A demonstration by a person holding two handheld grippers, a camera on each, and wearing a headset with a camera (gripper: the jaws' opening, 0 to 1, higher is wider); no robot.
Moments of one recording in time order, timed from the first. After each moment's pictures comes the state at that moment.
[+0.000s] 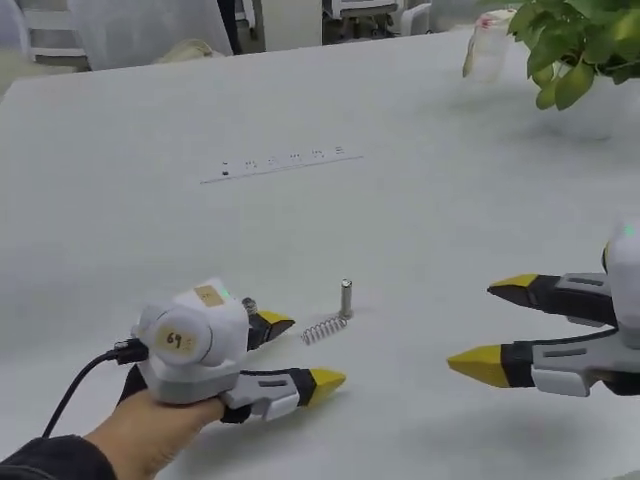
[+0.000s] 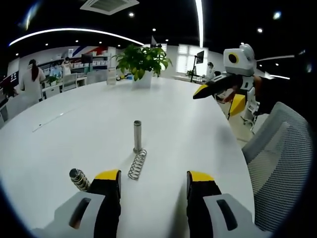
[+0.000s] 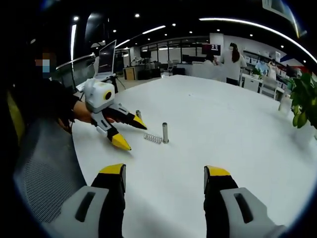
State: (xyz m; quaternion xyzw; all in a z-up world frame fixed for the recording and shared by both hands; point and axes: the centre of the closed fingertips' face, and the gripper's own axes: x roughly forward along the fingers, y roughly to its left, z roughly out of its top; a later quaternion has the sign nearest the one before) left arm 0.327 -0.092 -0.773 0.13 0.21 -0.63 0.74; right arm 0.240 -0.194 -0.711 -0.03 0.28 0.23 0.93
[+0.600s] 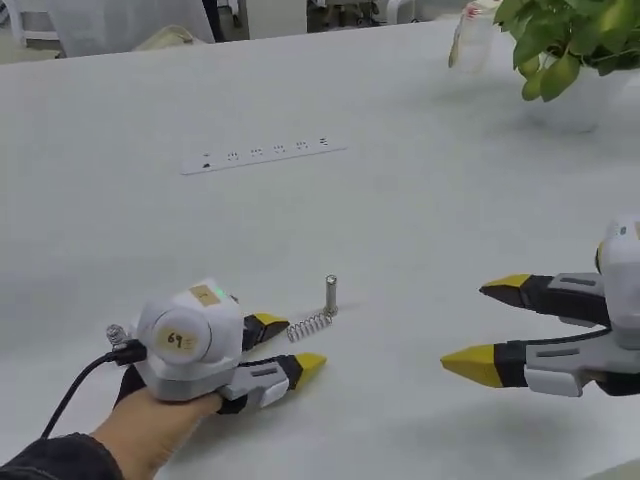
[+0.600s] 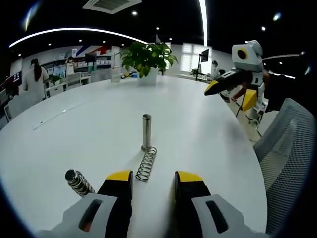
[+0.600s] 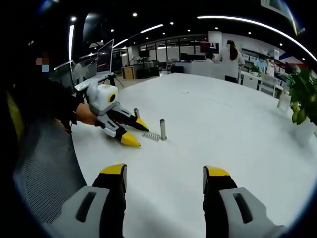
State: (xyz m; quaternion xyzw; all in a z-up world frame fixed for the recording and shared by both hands) left arm 0.340 -0.100 -0.785 0.14 0.20 -0.61 0.75; right arm 0.238 -0.200 -0.713 -0.03 0.28 0.23 0.93
